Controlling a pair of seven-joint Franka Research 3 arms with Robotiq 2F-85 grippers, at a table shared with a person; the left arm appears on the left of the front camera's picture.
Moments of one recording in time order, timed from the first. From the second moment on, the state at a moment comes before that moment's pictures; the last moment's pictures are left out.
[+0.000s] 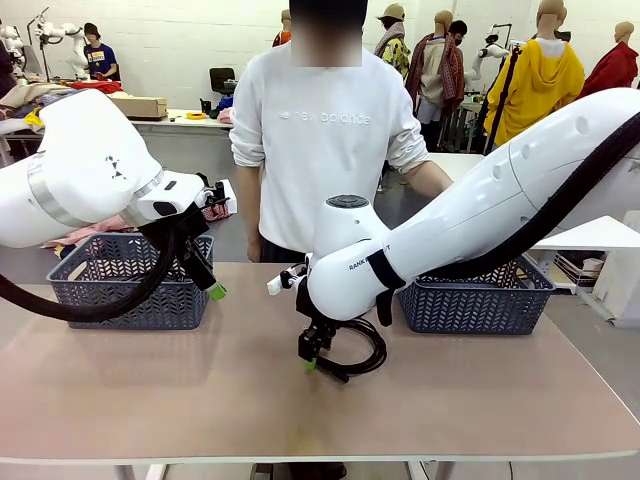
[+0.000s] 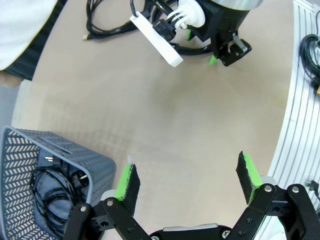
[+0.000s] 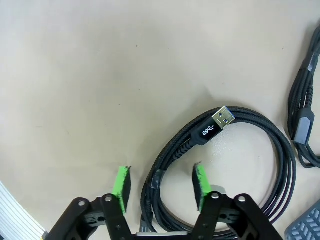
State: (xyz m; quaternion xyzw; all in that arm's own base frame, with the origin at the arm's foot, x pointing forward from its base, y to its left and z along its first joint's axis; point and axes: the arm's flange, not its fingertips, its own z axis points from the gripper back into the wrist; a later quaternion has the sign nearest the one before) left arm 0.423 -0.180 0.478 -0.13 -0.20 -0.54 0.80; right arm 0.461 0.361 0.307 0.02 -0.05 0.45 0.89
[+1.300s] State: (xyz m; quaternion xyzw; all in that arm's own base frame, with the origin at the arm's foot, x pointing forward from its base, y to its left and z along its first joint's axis) left arm 0.423 -0.180 0.477 -0.13 -0.20 -0.54 0.80; right arm 0.431 0.362 0.362 0.06 -0.03 0.42 0.90
